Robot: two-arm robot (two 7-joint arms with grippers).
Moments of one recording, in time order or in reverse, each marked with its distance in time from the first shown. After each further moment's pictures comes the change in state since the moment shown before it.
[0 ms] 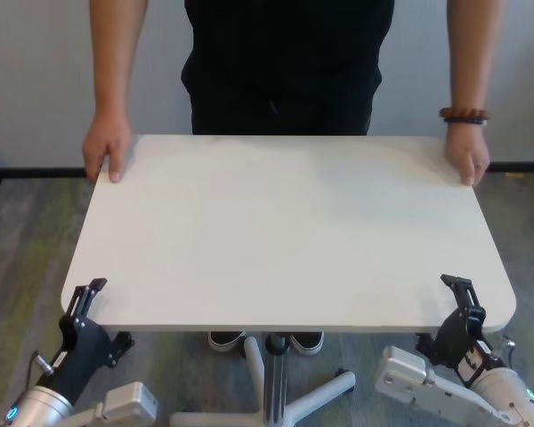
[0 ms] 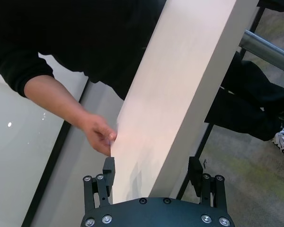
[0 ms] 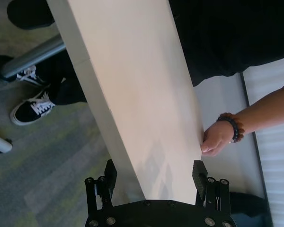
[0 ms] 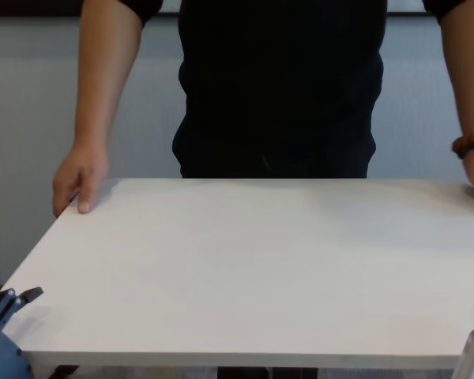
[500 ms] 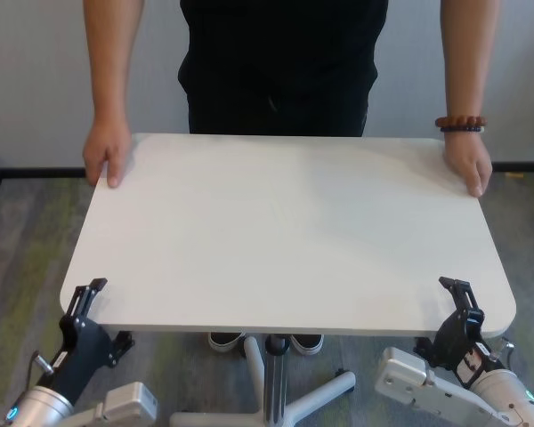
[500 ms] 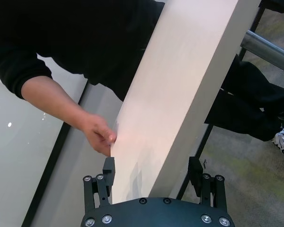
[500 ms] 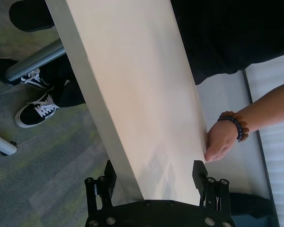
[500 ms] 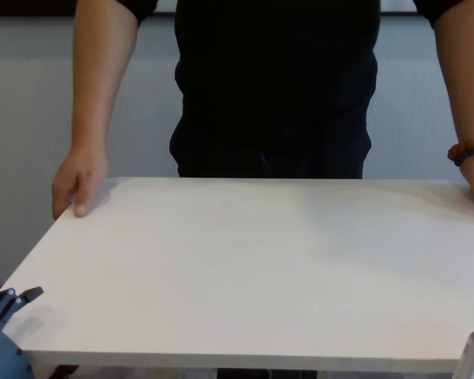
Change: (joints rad) left arm 0.000 0.000 0.000 0.000 0.000 0.000 0.000; right arm -0.008 -0.008 0.012 0.005 0.015 -0.025 -0.013
